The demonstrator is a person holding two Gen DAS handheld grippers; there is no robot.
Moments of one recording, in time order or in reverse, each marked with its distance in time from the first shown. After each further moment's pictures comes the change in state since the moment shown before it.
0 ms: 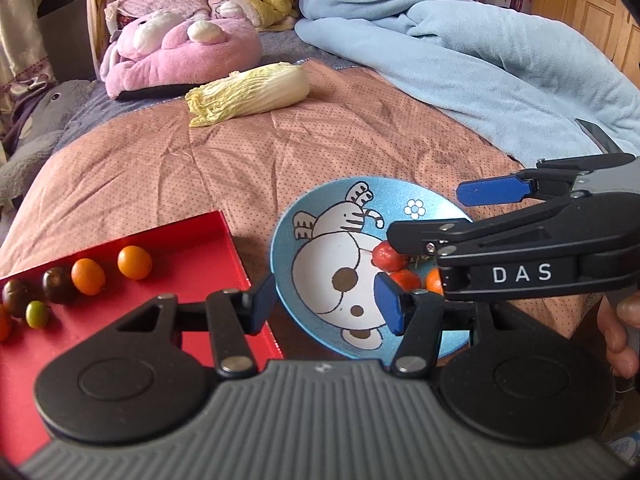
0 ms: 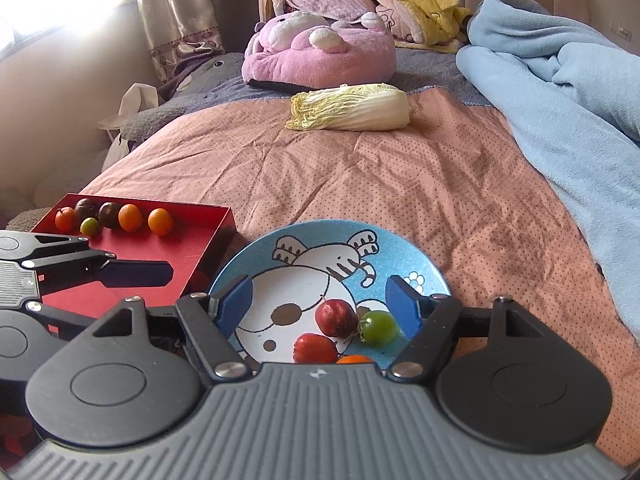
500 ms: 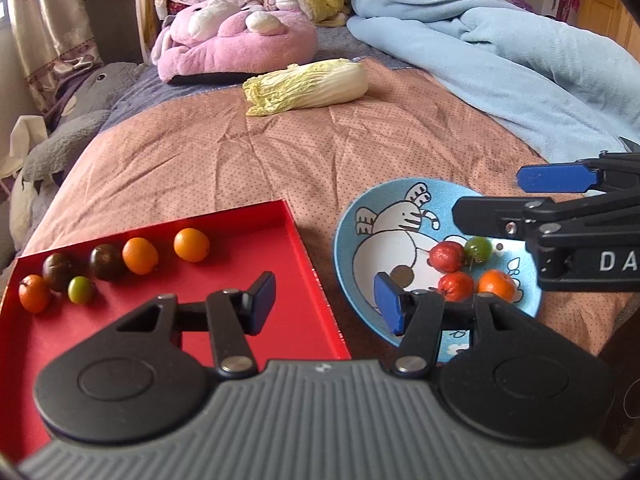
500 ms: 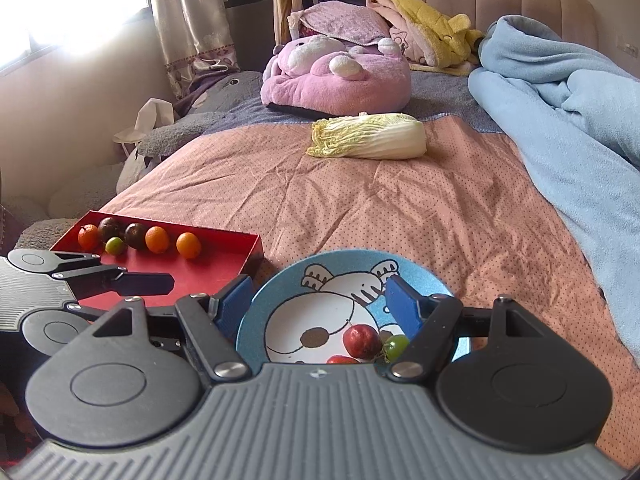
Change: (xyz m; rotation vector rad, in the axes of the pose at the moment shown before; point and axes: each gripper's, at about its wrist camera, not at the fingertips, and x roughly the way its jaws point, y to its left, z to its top) left arm -0.007 0.026 -0.002 -0.081 0.018 0.125; right arm -0.023 0.021 0.016 -0.019 -0.060 0.029
